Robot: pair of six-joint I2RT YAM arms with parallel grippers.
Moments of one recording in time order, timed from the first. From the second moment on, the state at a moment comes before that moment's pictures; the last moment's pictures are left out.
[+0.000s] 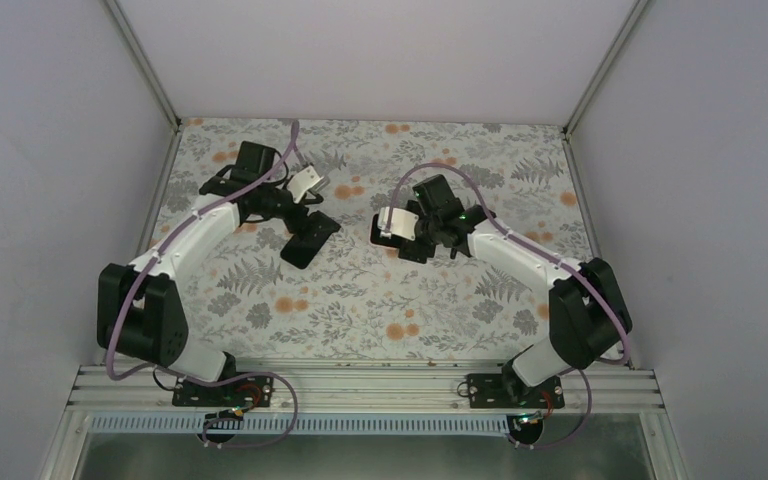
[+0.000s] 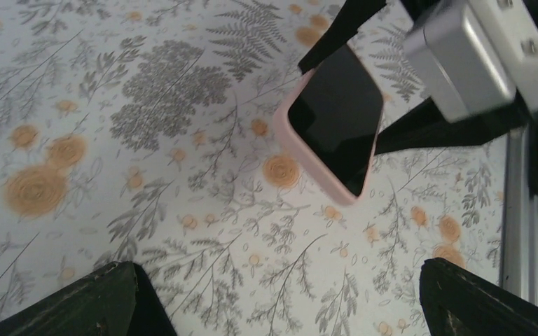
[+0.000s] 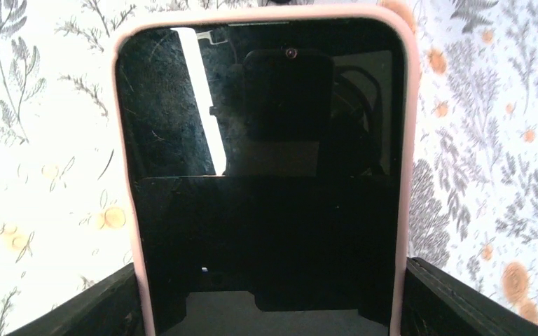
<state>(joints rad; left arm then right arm) -0.27 1.49 1.16 -0.62 0.75 0.45 0.61 1.53 1.06 -0.46 -0.13 -0.86</state>
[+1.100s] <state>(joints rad) -0.32 1.85 1.44 -0.77 0.92 0.49 0.77 1.65 1.14 -0.20 0.12 -0.82</state>
